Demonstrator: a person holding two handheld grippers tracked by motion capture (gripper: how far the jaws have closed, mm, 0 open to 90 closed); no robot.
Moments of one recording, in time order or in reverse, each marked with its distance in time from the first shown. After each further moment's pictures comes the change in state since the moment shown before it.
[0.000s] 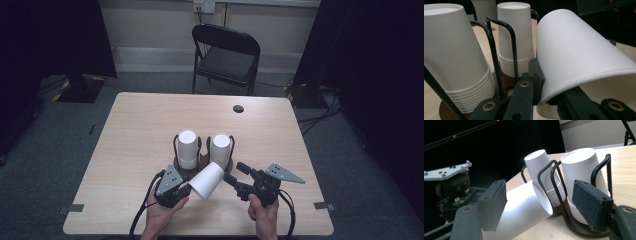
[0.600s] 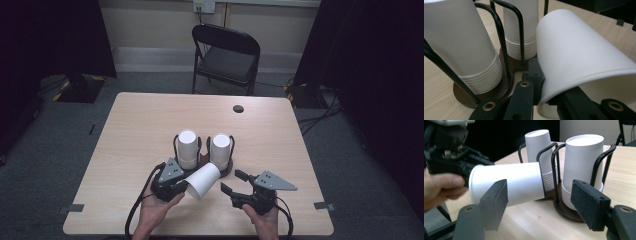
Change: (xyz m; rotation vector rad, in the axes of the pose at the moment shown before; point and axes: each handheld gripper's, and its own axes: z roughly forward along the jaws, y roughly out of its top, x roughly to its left) left arm 0.013 0.021 -0.002 0.218 -0.018 -0.007; right arm 0.014 -0.014 -0.001 0.121 -0.062 -0.204
